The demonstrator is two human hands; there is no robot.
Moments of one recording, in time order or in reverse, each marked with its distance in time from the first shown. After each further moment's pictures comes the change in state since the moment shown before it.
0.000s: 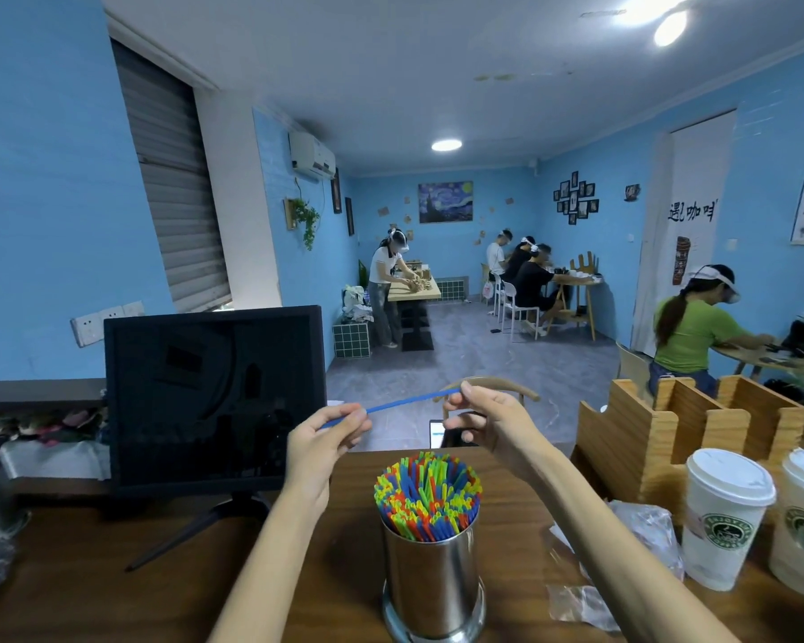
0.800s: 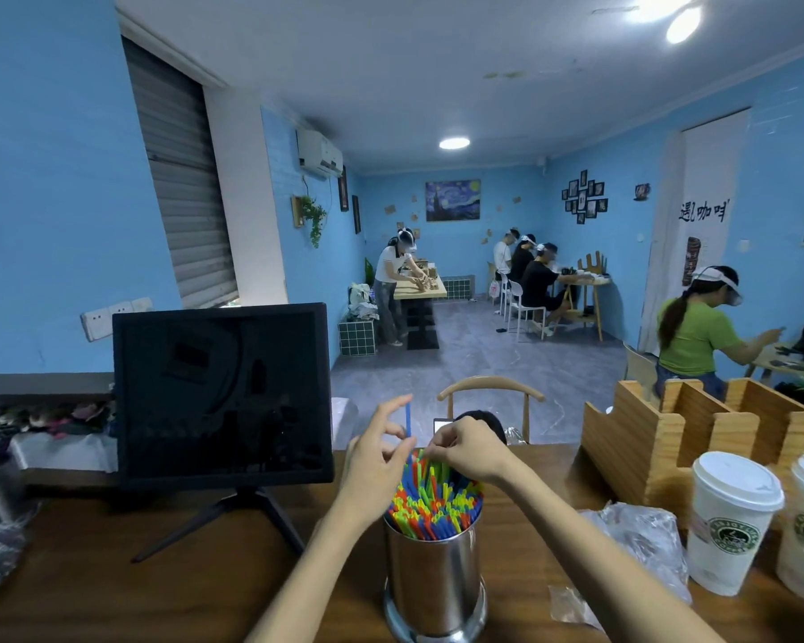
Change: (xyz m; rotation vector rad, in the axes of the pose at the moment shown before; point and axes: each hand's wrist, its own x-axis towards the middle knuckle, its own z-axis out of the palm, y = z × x) left_hand -0.018 -0.033 0.028 0.718 -0.222 0.422; right_hand 0.026 0.045 0.003 -1.189 -0.065 -0.049
